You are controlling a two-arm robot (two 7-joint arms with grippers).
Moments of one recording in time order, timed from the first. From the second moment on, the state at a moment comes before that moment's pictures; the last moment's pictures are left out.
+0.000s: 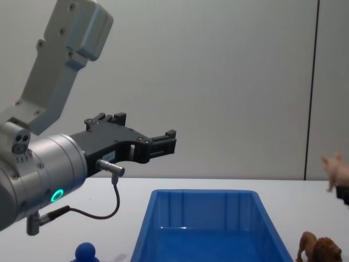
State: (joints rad) left arm -0.24 0.38 0.45 -1.63 -0.20 0.01 -0.01; right arm 0.02 0.39 -0.18 -1.67 0.29 0.21 0.15
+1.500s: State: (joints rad) left arm -0.24 0.38 0.45 -1.63 -0.20 0.01 -0.01; right arm 0.31 0.23 -0.31 -1.48 0.18 0.39 0.56
